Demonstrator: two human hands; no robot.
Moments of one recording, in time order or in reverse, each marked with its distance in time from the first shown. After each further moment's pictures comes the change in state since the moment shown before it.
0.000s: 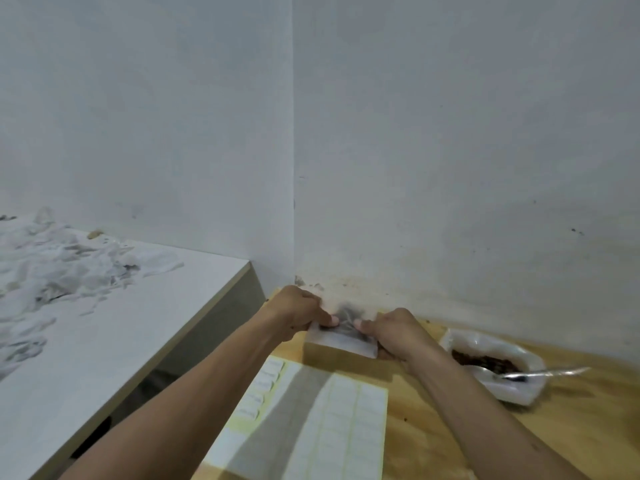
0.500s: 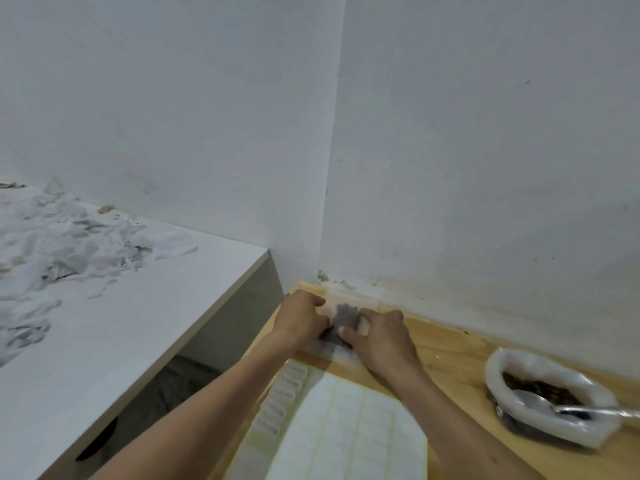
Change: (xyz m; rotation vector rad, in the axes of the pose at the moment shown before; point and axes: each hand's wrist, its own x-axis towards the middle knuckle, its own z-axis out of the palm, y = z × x) left_hand 0.036 -0.043 -0.029 0.581 0.240 0.235; right_hand 0.044 0.005 0.082 -0.668 0.125 -0.174
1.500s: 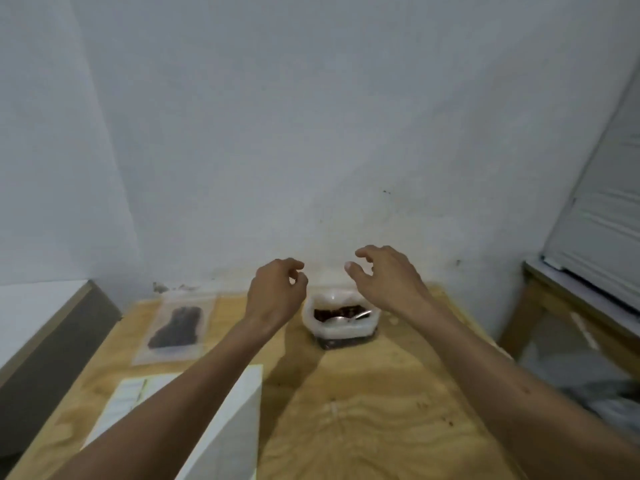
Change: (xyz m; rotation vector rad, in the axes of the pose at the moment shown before) left_hand -0.081 0.182 0.090 -0.053 0.069 0.512; right_hand -0.105 0.154 -0.187 -0.027 0.377 0.070
